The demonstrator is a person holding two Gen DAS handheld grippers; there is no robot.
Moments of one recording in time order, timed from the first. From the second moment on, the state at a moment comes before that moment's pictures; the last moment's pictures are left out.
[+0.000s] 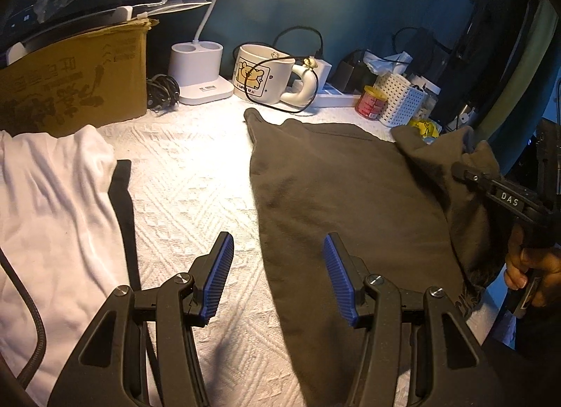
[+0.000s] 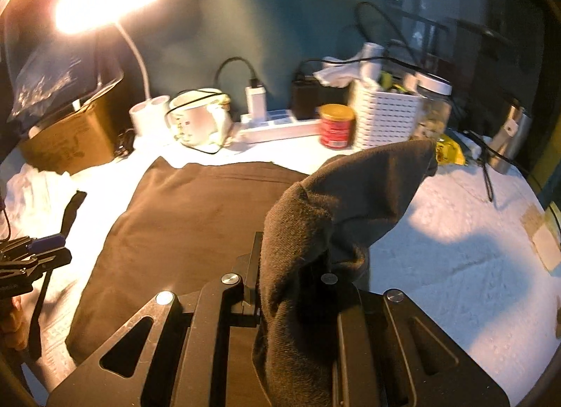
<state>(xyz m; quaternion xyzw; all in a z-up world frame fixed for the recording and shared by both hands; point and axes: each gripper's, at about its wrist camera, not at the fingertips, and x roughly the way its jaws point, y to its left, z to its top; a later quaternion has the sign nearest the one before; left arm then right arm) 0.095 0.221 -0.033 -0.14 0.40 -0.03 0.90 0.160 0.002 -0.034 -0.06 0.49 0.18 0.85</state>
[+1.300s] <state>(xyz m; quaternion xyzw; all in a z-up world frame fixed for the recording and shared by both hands) 0.054 0.258 -0.033 -0.13 0.40 0.02 0.91 0.099 0.147 -0.075 -0.07 0.57 0.33 0.75</state>
